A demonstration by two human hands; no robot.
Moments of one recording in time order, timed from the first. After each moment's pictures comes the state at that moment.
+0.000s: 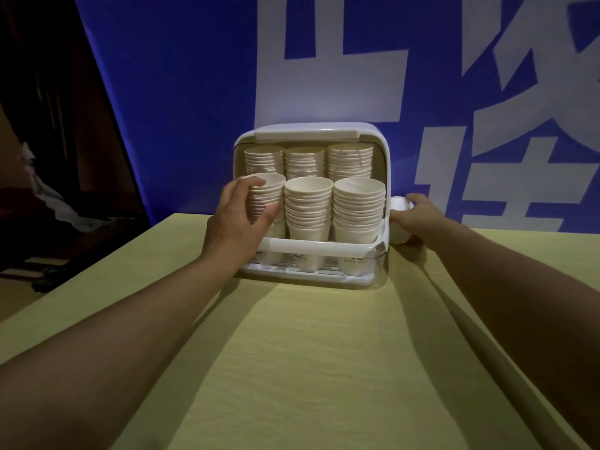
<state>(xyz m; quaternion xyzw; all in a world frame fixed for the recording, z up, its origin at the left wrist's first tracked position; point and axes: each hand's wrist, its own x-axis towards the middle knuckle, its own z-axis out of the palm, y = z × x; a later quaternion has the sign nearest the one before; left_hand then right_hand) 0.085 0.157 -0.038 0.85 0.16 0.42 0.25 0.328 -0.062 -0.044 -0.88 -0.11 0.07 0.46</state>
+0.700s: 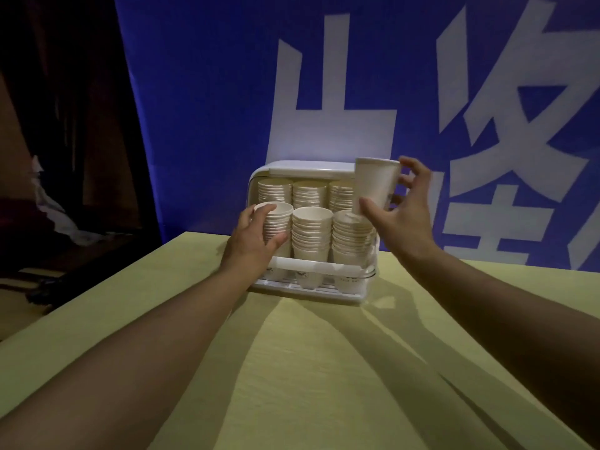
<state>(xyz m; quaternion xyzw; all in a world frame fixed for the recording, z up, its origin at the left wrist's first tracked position) 0.075 0.143 -0.027 0.87 0.20 0.37 0.27 0.189 -0.078 0.026 -0.68 -0.34 -0.19 0.62</state>
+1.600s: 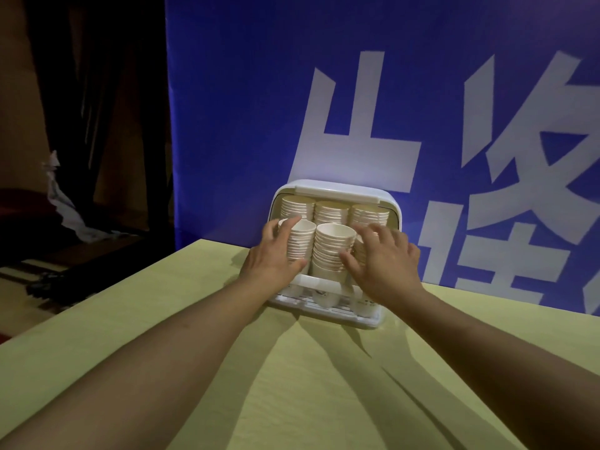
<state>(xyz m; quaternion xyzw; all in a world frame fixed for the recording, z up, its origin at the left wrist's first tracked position) 0.066 0.142 -0.018 0.90 0.22 0.31 0.21 0.163 -0.045 0.004 -0.87 -0.37 -0.24 0.20</state>
